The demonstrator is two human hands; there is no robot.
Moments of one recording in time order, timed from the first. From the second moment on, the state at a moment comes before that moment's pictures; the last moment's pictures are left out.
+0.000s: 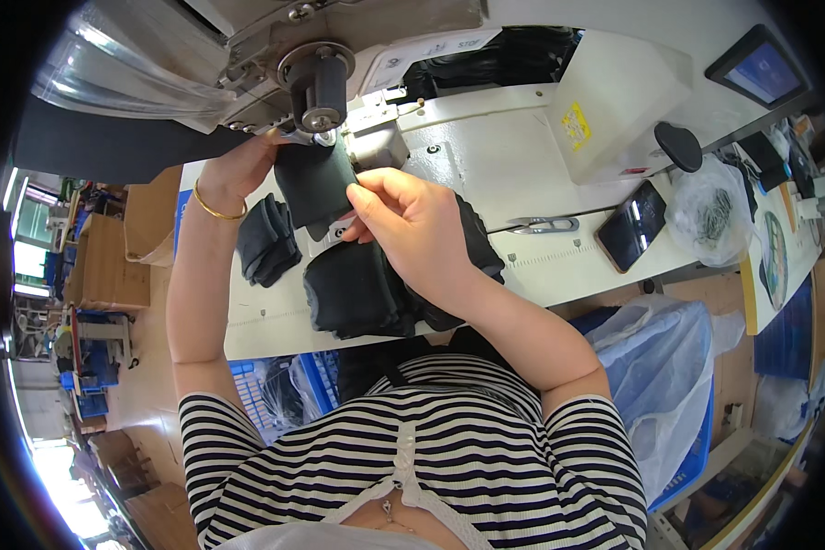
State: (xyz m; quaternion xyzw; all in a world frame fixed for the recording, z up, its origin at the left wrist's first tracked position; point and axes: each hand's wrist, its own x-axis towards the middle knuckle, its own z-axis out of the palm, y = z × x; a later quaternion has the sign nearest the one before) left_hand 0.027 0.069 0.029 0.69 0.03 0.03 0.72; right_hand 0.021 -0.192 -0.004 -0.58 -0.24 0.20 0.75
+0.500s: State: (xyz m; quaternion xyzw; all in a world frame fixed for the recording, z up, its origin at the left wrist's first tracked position) left_hand -0.034 -0.021 0.010 0.87 -0.09 0.38 0.31; right_hand 0.025 -0.185 -0.016 -0.60 -0.29 0.11 0.74
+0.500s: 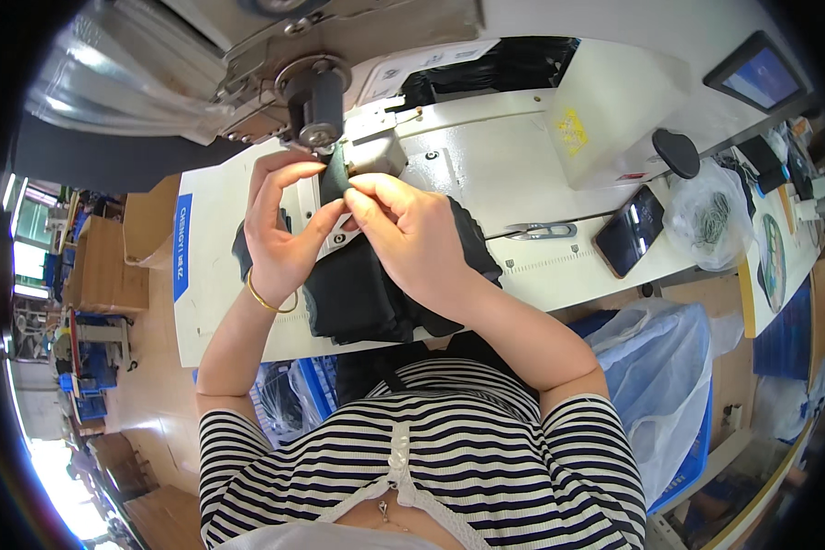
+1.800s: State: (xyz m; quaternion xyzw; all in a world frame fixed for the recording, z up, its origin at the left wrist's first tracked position) left_hand -0.034 -0.027 0.006 0.84 -0.22 0.50 -0.03; right_hand 0.029 -0.193 0.009 -0.66 -0.30 0.13 0.67
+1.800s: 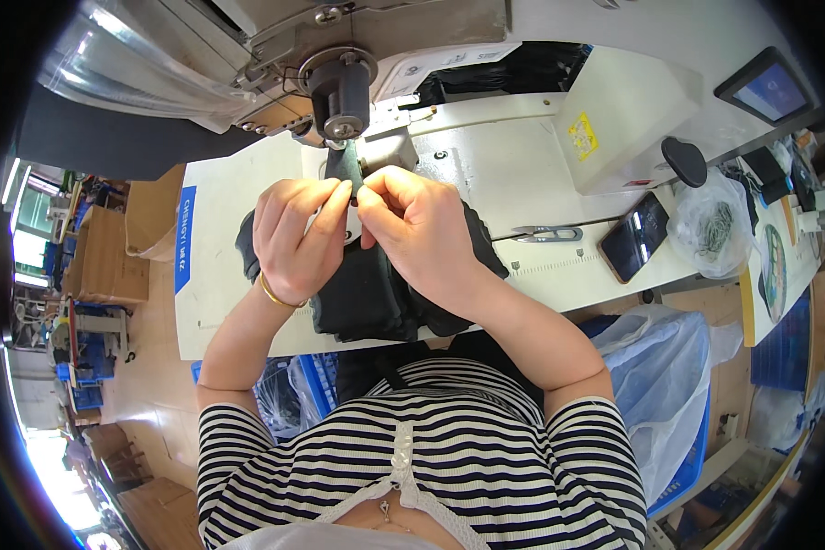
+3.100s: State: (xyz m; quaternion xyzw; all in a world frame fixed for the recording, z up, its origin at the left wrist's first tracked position) left_hand 0.007 0.004 0.000 0.77 -0.24 0.59 -0.06; right_hand 0.026 -0.187 -0.001 -0.66 -0.31 0.17 0.67
